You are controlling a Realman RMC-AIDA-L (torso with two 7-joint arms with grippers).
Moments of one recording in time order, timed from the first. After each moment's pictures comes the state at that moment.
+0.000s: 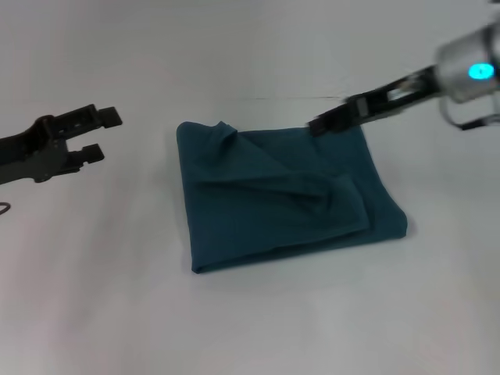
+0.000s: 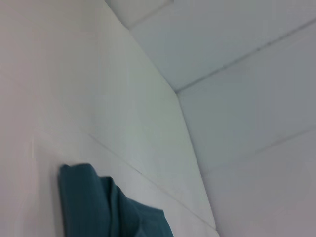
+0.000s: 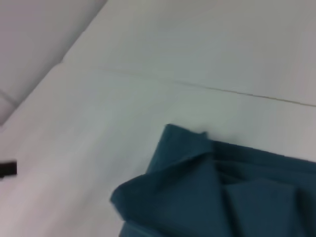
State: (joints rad) left arm -0.50 -2.06 0.47 0.88 2.02 1.54 -2.48; right arm 0.99 1.93 -0.95 -0.67 -2.30 -1.32 2.44
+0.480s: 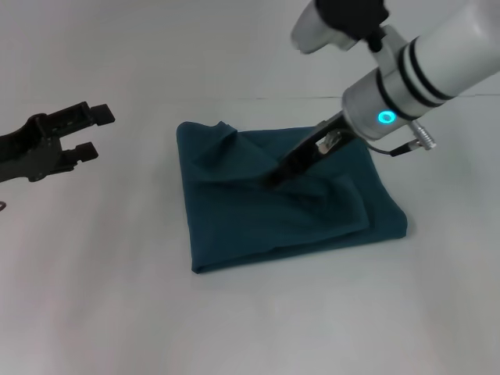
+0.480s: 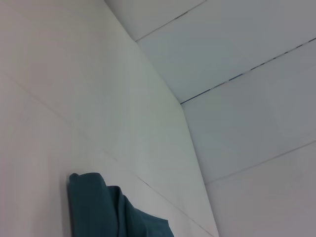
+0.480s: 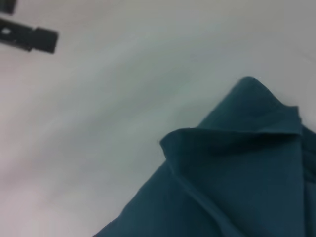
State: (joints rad) left arm -0.50 -2.06 0.45 0.88 2.02 1.53 -2.49; right arm 1.08 2.08 -1.11 -0.68 -2.48 -1.23 2.32
